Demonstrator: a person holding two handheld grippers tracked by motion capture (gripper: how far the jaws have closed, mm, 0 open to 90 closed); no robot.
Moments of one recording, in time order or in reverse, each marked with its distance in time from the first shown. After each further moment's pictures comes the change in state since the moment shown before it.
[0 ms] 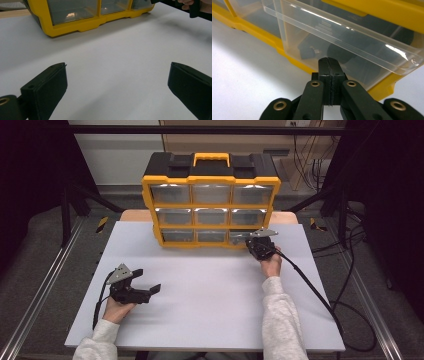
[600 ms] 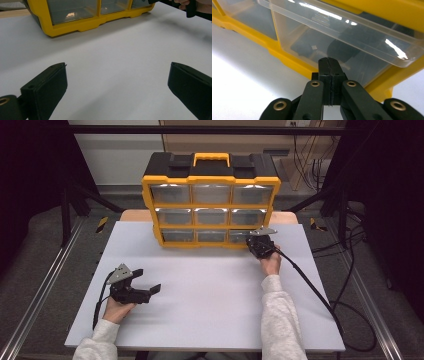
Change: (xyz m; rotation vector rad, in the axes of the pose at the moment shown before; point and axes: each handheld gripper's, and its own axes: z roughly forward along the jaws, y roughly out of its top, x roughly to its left) left arm 0.000 0.000 0.001 -0.001 -0.001 -0.001; right arm -0.004 0.001 0.009 0.008 -0.020 0.005
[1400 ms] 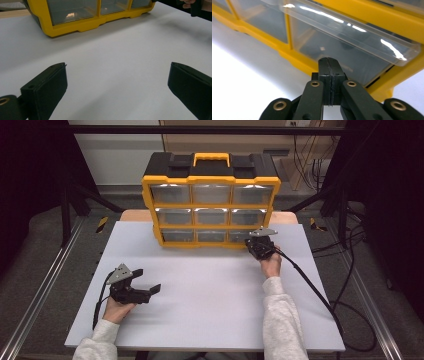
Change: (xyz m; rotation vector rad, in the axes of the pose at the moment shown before) left arm 0.000 0.000 -0.001 -0.002 0.001 -0.001; right arm 0.007 0.004 -0.013 -0.016 0.022 -0.015
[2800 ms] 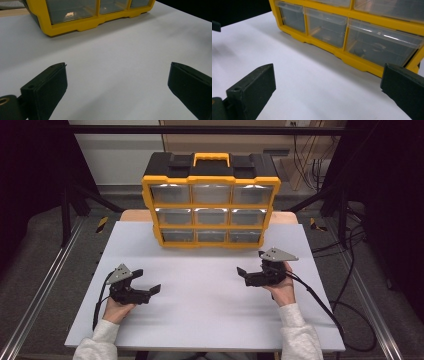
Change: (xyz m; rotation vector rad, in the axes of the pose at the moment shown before) left arm -0.001 0.000 -0.001 0.004 -0.005 -0.006; right arm 0.040 -0.027 -0.097 -0.174 0.205 0.048
